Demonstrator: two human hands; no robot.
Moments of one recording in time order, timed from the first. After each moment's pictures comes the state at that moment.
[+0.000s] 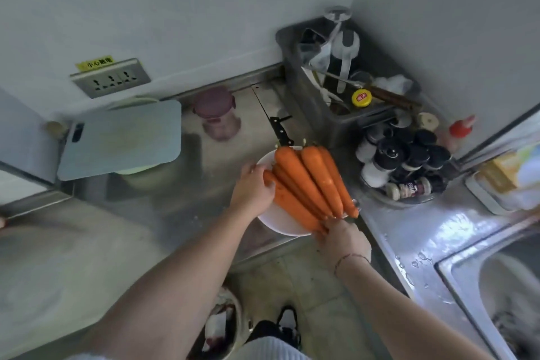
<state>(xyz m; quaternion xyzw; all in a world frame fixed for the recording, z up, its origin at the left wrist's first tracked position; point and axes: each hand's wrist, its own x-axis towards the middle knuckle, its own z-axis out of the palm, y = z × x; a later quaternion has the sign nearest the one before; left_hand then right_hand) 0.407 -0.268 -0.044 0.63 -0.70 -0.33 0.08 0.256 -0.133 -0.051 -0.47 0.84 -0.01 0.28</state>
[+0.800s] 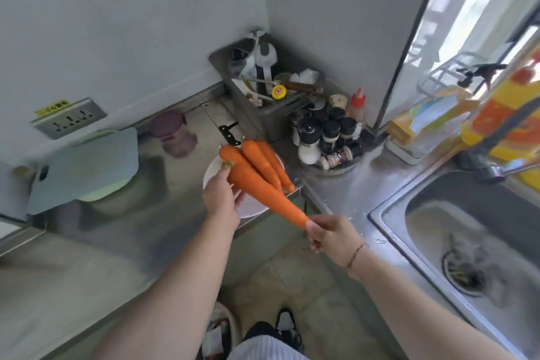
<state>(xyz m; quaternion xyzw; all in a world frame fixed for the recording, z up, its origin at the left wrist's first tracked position) 0.347 -0.183 -0.002 0.63 -0.22 -0.62 0.41 0.196 -0.013 -0.021 -0.34 0.69 -0.39 0.50</state>
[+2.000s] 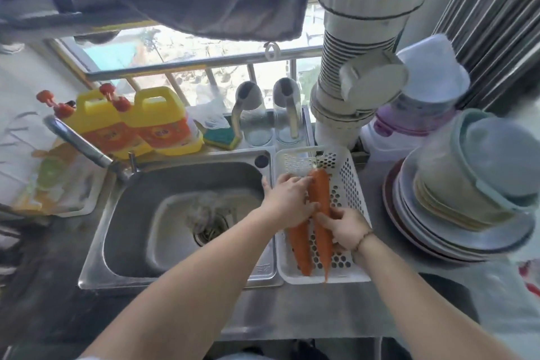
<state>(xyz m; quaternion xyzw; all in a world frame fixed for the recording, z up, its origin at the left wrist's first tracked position) -0.078 0.371 -0.007 -0.09 -0.96 -0.15 -0.22 -0.033 0.521 -0.040 0.19 0.73 -0.59 0.28</state>
